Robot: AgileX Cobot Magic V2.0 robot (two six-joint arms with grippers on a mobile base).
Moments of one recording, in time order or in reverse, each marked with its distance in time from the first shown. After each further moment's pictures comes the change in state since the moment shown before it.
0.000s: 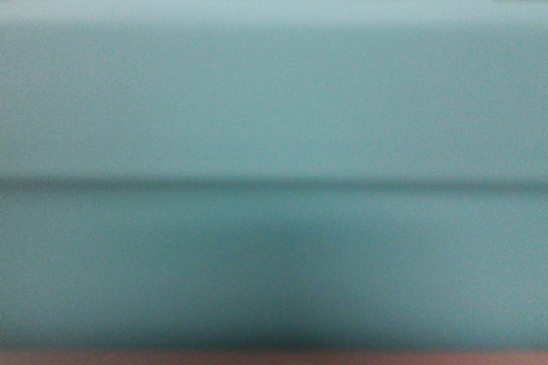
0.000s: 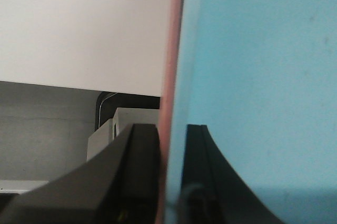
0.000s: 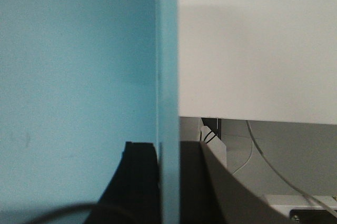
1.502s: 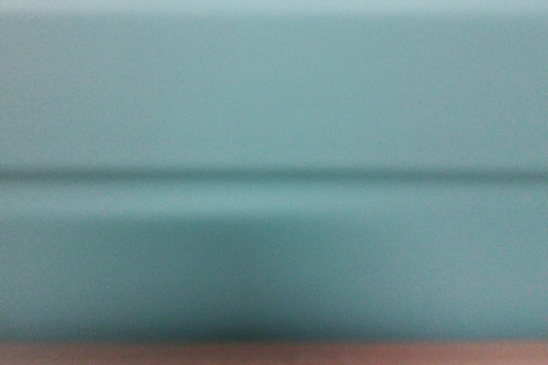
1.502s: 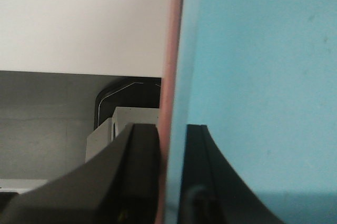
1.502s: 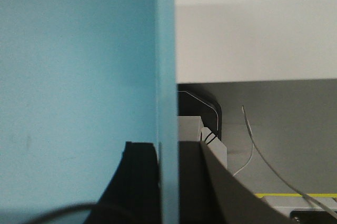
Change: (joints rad) left arm 0.000 0.000 0.000 -0.006 0.000 0.000; right arm 0.000 0.000 0.000 -0.002 -0.004 0.004
